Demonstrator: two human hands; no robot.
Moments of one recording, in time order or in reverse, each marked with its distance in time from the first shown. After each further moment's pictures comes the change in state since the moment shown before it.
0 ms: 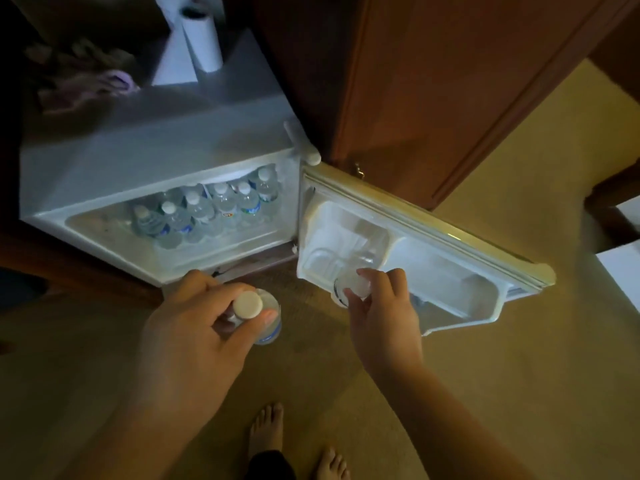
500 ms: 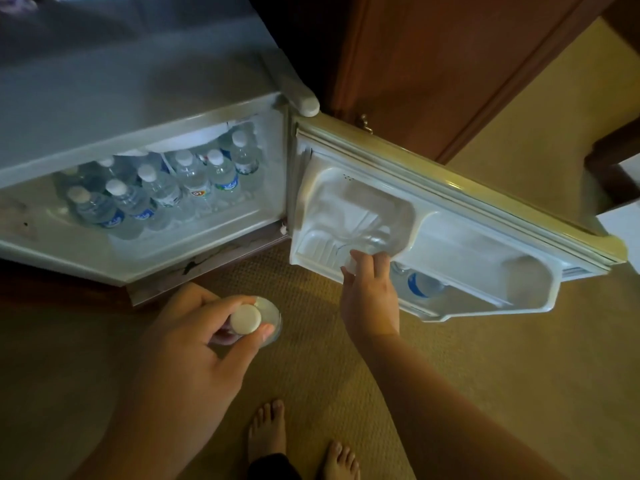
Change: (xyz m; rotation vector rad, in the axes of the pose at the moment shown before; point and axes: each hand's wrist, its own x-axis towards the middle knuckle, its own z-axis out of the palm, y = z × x) left_hand 0.035 -0.087 0.073 -0.101 -0.106 0.059; right_hand 0.040 0.067 0.141 -0.135 0.073 0.015
